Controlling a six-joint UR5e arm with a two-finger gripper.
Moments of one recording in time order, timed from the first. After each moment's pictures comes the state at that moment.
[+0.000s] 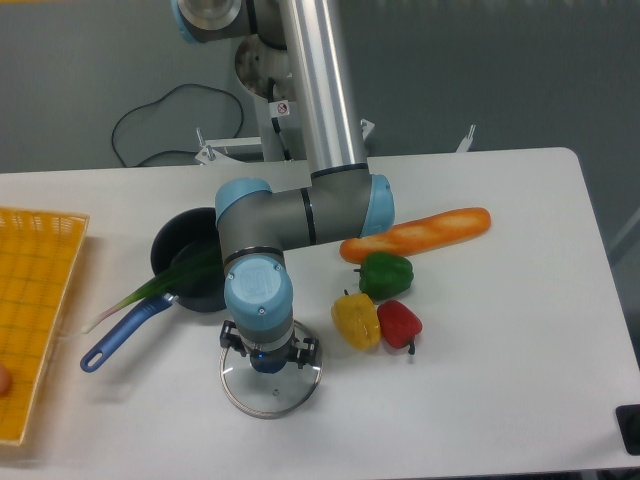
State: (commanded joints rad) arm 2.25 -2.18 -1.46 -1.12 1.55 0.41
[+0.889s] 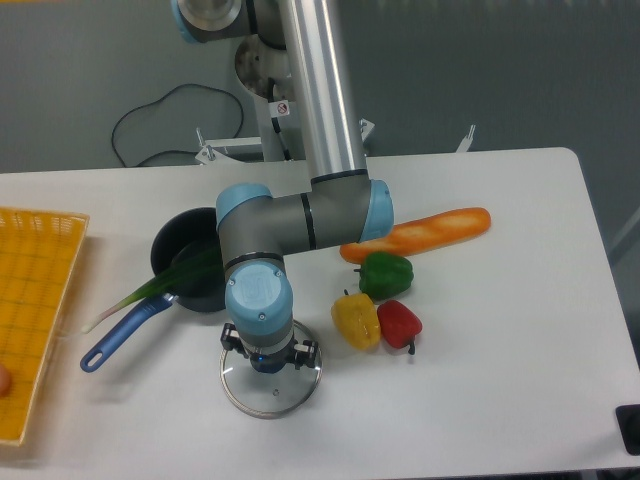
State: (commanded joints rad) arm 2.25 -2.19 -1.46 -1.12 1.55 0.41
